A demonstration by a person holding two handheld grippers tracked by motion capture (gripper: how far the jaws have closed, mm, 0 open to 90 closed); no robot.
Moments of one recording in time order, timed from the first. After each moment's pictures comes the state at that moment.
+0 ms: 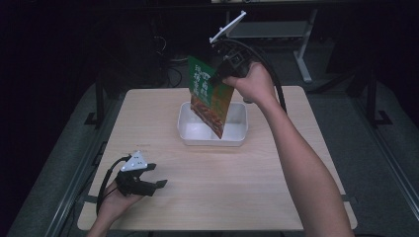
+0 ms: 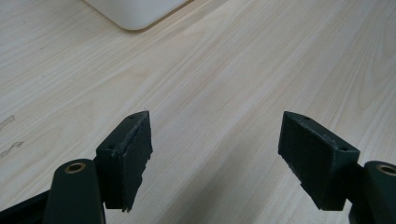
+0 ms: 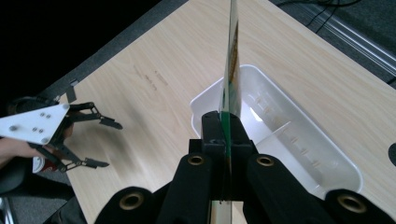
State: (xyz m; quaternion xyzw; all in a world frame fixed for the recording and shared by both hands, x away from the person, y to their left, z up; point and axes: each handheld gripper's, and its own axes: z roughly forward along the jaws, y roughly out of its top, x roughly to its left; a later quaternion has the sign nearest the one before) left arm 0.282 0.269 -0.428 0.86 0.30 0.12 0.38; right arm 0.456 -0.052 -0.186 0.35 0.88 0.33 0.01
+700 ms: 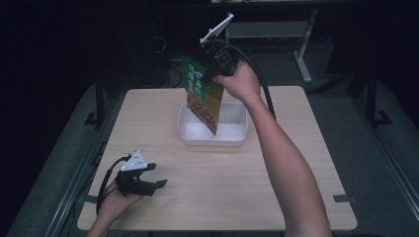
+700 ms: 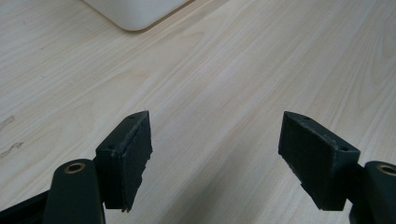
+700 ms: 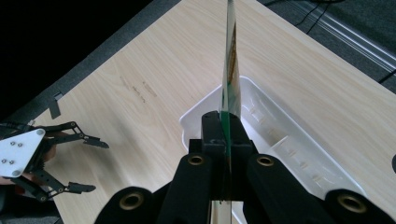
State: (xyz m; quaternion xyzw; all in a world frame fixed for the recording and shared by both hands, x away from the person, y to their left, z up) left arm 0.283 0.270 -0.428 0.86 0.30 0.12 0.38; right arm 0.480 -0.027 -0.200 0.37 0.87 0.32 0.01
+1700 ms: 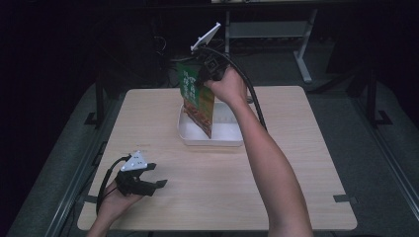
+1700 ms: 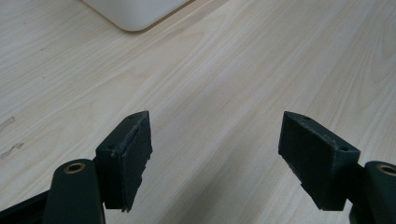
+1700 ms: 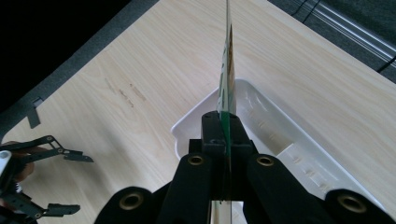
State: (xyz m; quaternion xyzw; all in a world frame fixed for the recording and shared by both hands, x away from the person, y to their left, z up) left arm 0.282 0.269 -0.428 0.87 0.30 0.12 0.38; right arm 0.494 -0.001 -0.226 0.39 0.87 0.30 0.02
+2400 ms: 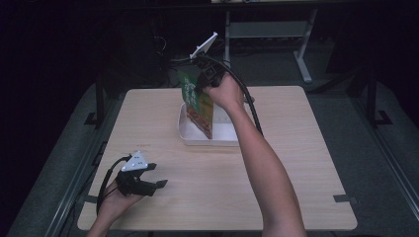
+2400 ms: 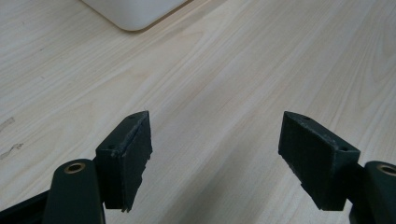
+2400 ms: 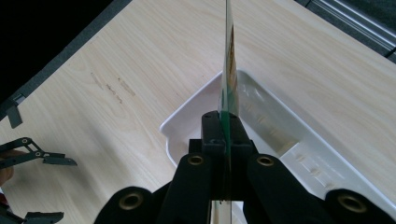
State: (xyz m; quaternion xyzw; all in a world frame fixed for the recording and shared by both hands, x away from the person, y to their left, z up) left arm 0.282 0.269 -0.428 0.87 0.30 0.12 0.38; right arm 0.503 0.006 -0.254 0.40 0.87 0.28 0.01
